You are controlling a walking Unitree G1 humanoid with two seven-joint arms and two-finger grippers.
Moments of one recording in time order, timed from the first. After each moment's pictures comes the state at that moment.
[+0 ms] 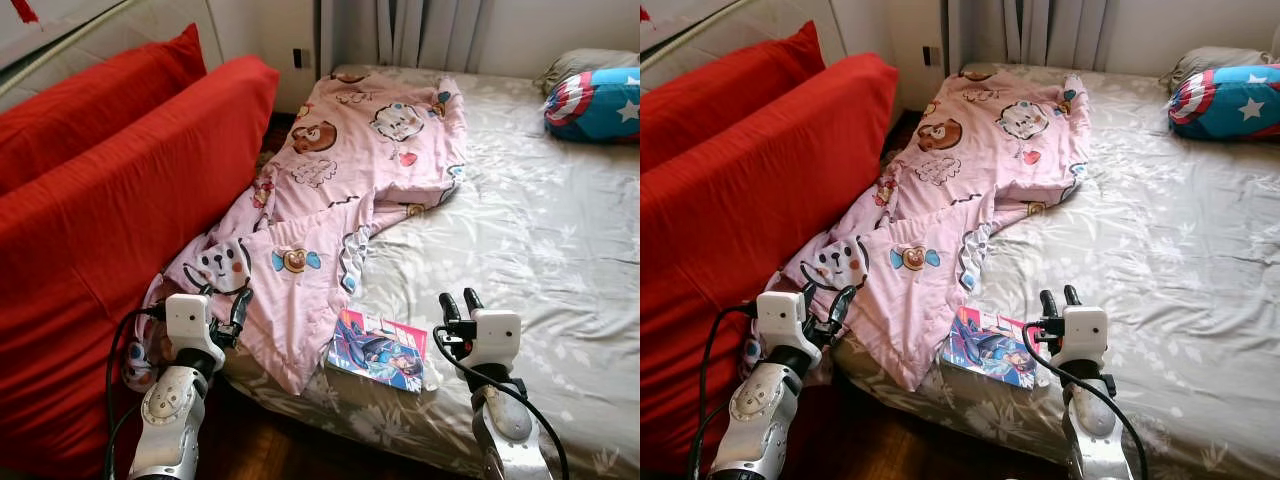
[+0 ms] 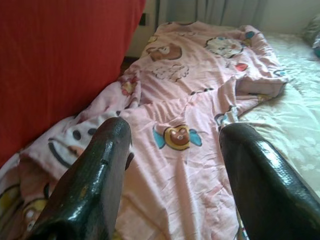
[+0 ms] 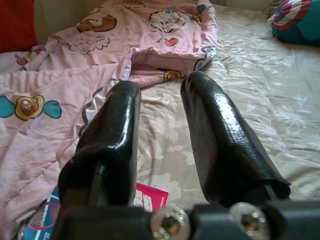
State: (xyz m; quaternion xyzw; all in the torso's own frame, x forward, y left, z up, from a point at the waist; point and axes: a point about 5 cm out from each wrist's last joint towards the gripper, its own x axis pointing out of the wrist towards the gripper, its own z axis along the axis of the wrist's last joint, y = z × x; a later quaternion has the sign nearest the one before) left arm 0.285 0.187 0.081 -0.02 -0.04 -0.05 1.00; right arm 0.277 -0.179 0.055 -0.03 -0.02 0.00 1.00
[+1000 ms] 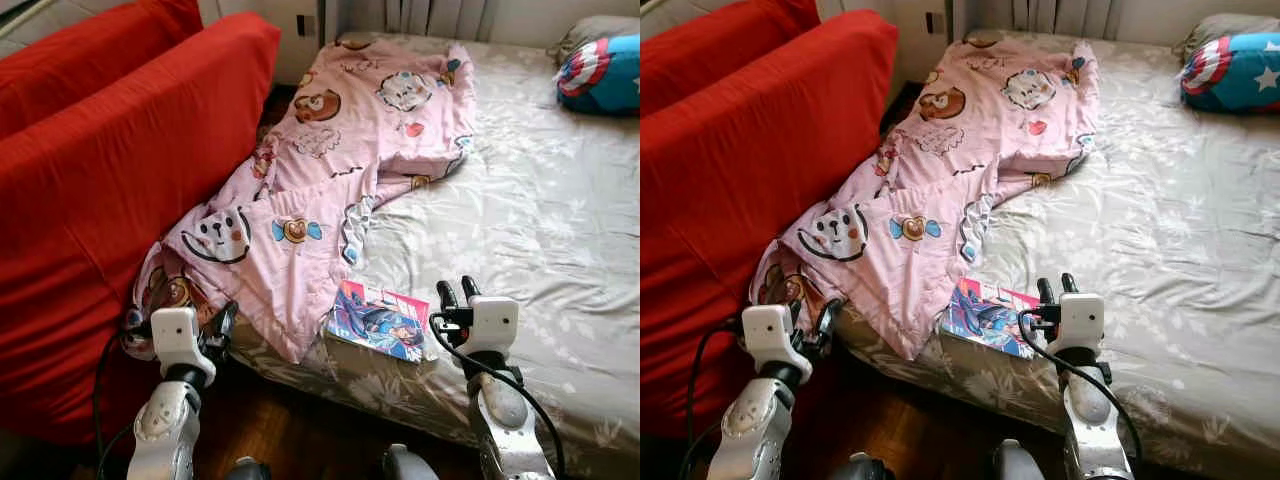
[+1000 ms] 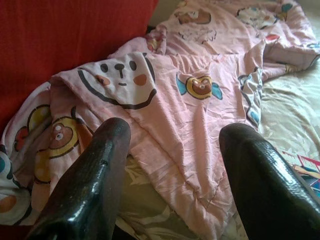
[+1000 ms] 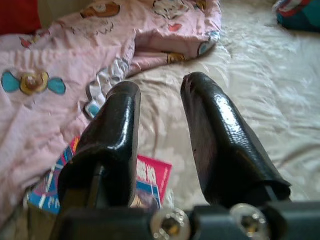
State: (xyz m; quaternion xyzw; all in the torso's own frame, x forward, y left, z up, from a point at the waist) left arm 0.269 0.195 0.073 -0.04 -0.01 0.00 1.00; right arm 0.283 -0.174 0.063 -0.02 -0.01 0.00 1.00
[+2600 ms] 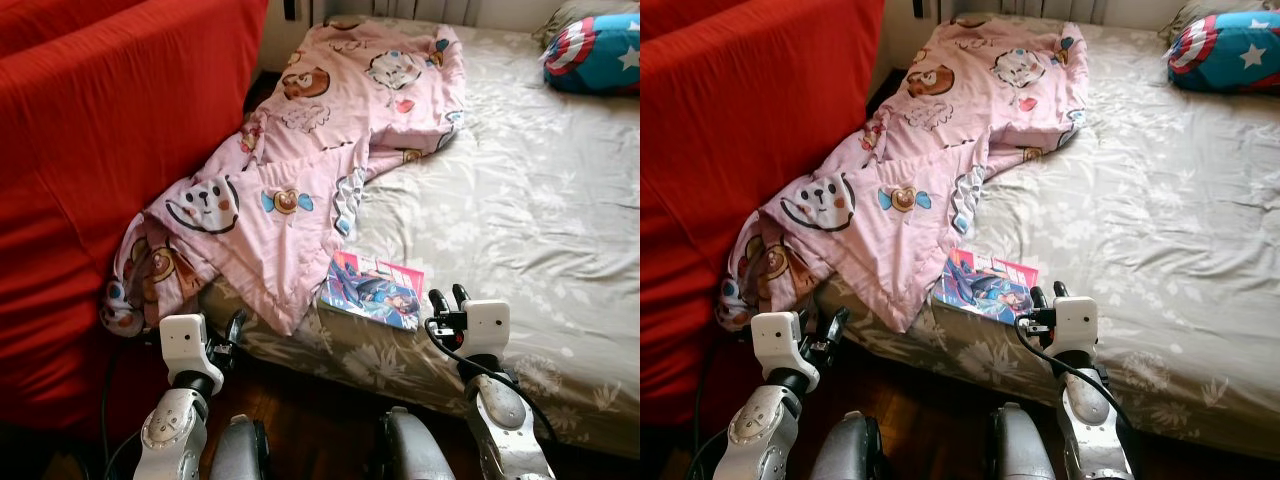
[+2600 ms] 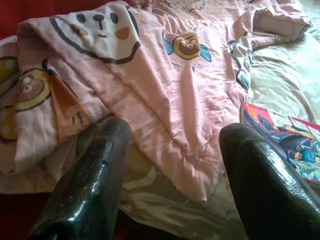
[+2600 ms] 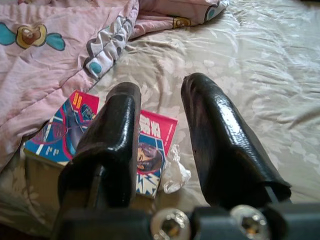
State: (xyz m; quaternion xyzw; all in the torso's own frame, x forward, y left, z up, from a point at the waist) left arm 0.262 0.185 0.067 -0.05 0.02 -0.01 1.00; right arm 0.284 -0.173 0.059 -0.02 0.01 0.02 1.00
